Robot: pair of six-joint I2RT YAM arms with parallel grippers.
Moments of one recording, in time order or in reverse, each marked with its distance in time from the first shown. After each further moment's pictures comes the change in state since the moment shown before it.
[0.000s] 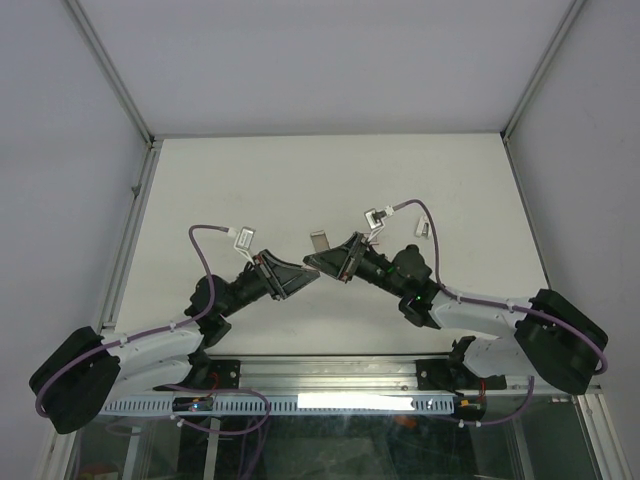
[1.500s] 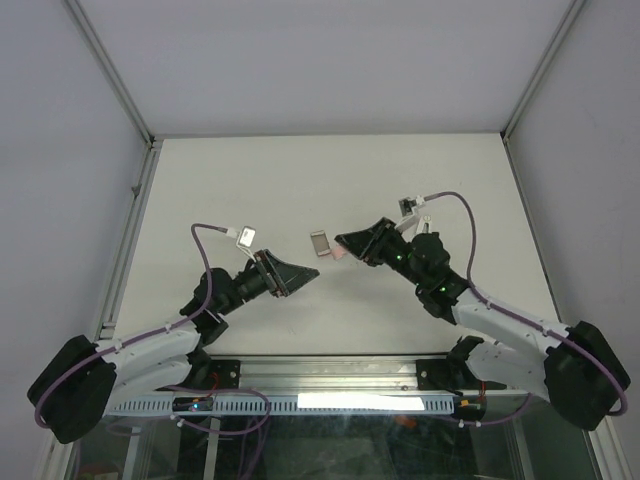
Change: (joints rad) left arm 0.030 -0.024 0.002 -0.149 -0.026 0.025; right arm -0.129 -0.165 0.019 -0.341 0.097 -0.110
